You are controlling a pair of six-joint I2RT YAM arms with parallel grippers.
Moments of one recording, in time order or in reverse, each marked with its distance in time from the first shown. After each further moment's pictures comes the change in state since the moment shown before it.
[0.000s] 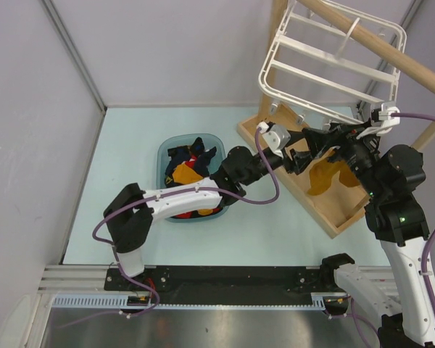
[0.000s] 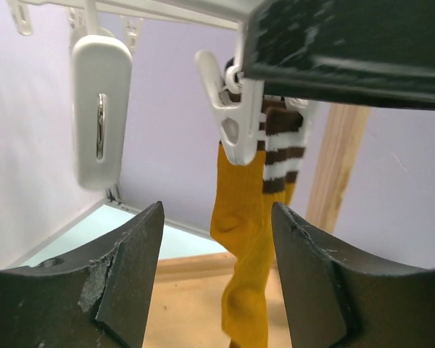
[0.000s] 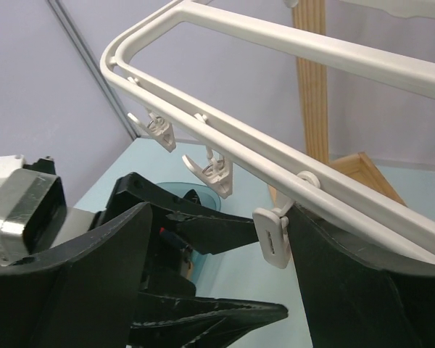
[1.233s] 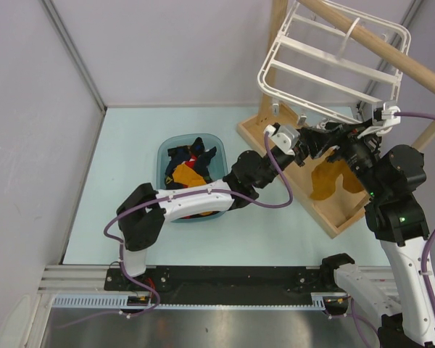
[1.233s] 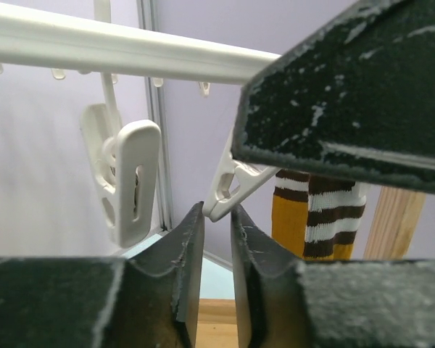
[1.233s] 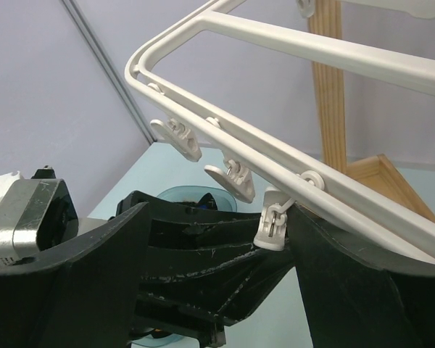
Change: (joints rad) left arm -0.058 0.106 0.120 0.108 -0.251 0.131; right arm -0.001 0.000 0.000 0.024 -0.032 0.053
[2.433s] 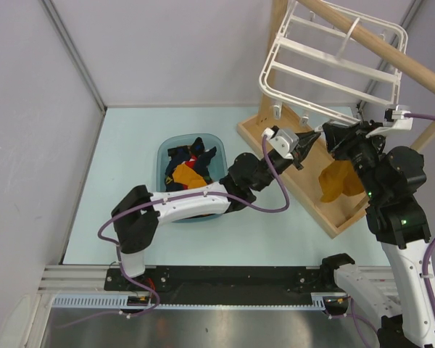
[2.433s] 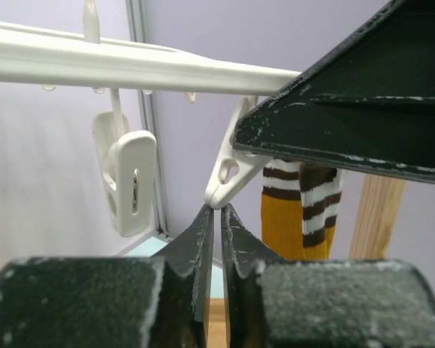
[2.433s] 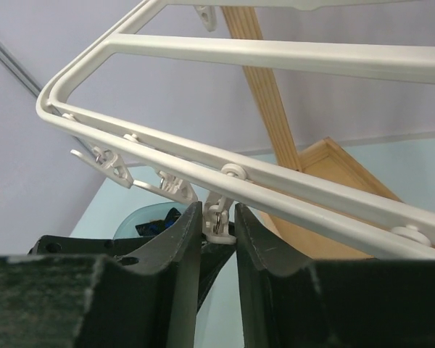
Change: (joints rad) left arm -0.017 -0.034 -0.024 -0.002 0.012 0.018; right arm -0.005 -0.012 0.000 -0.057 0.226 0.050
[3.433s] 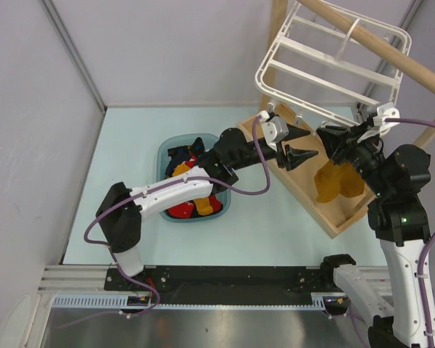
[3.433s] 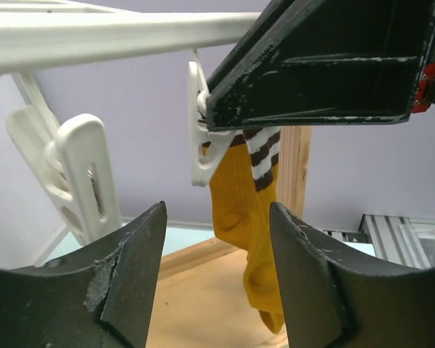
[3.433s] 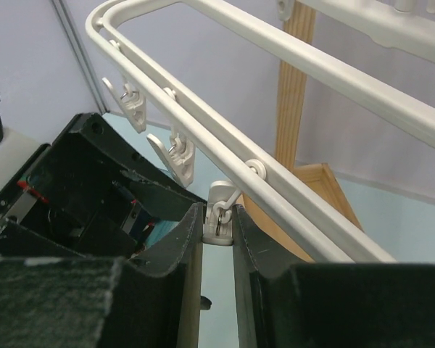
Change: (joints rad) left arm 0.154 -0.103 -0.013 -0.266 0.531 -0.106; right arm -0.115 -0.002 0.000 0.006 -0.357 -0.284
